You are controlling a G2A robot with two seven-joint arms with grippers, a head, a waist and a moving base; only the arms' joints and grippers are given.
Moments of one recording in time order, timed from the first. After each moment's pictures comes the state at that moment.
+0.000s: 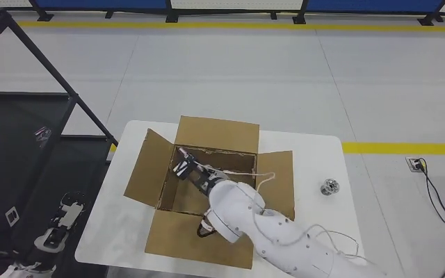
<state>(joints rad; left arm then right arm) 1.71 -1.15 -2.06 -1.86 -0.05 -0.69 -0.44 -0.47 -1.50 0.53 -1.45 -1.31 0.16 1.13</state>
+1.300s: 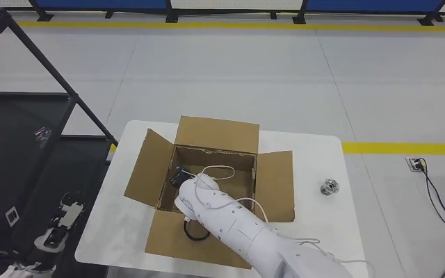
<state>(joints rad) 1.71 -1.15 -2.06 -1.86 -0.05 -0.69 -0.44 -0.24 -1.97 0.37 -0.43 -1.06 0.09 1.05</state>
